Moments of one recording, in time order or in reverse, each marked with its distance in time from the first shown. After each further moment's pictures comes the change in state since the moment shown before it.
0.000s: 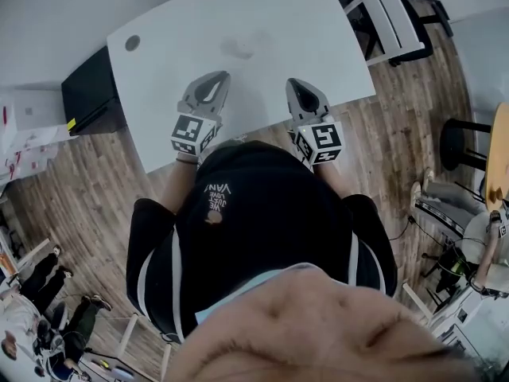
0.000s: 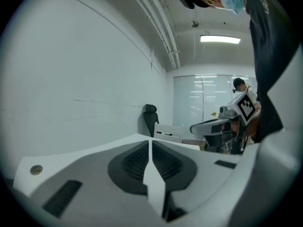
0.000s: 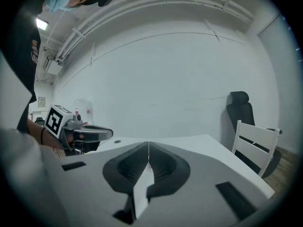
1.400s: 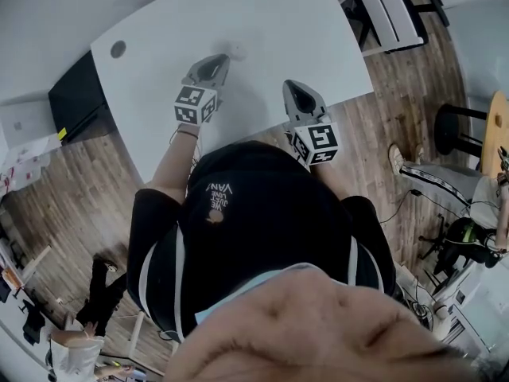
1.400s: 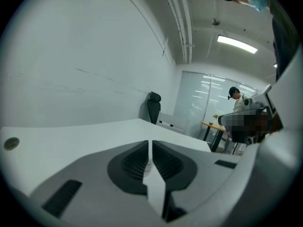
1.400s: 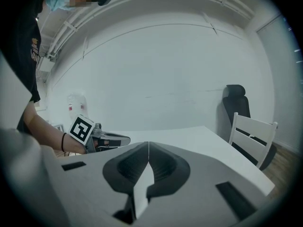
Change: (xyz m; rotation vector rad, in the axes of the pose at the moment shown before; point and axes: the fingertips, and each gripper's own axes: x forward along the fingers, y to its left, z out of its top) left arm 0.087 0.054 -0.071 -0.174 0.122 -0.049; right arm 0.025 -0.012 -0.020 0.032 0.075 -0.048
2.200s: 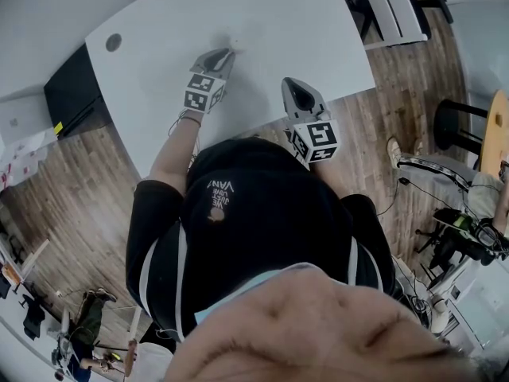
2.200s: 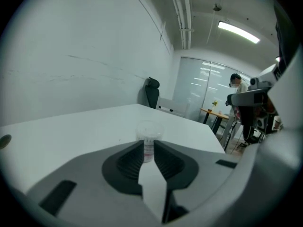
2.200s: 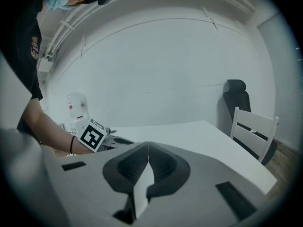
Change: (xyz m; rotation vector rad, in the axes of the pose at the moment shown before) left arm 0.031 0.003 -0.053 0.046 0.160 -0.017; right arm 0.003 0.003 -0.017 0.012 0.043 0.006
